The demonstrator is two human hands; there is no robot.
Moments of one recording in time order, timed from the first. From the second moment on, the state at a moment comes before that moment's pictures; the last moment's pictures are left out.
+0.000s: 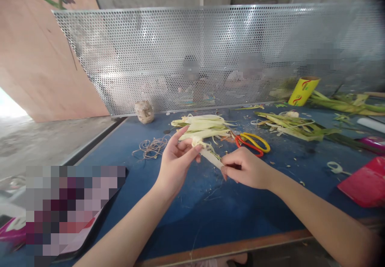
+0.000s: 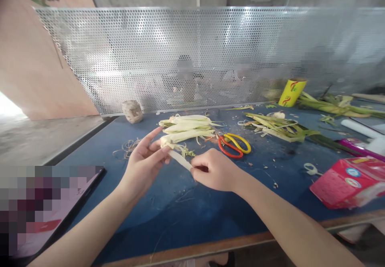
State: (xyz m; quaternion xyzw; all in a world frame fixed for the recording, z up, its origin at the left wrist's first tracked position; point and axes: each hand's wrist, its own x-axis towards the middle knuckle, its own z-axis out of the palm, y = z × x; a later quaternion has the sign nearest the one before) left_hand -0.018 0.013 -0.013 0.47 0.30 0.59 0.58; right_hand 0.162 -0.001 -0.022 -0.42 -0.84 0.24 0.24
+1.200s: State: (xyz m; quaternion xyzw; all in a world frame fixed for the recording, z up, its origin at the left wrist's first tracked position) left_hand -0.010 0.003 -0.025 0.61 0.36 0.43 0.56; right_hand 0.162 0.015 -0.030 -0.43 -0.72 0.39 0.37
